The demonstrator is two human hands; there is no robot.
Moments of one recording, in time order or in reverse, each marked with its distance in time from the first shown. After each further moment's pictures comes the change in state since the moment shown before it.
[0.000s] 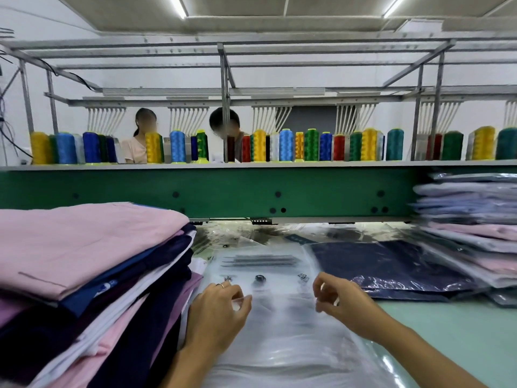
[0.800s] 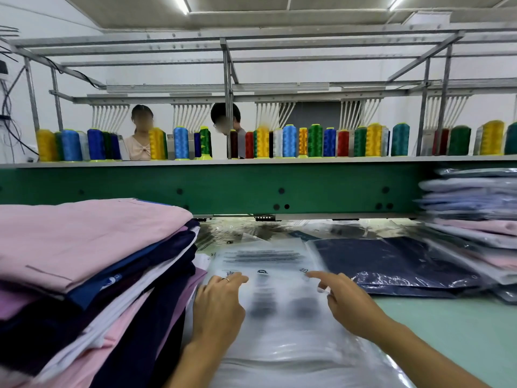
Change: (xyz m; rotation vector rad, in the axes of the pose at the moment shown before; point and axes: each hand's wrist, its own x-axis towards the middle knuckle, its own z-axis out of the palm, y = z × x) left_hand 0.001 0.008 -0.004 0.107 0.027 -0.031; right_hand 0.001 -0.004 0.012 -0.206 0.059 0.018
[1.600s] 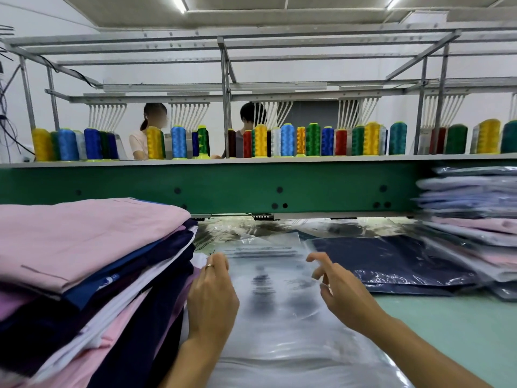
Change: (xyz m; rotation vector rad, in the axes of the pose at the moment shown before) left_hand 0.006 -0.002 -0.007 -0.030 0.239 0.071; right_hand 0.008 0.000 0.005 0.025 0.172 -0.114
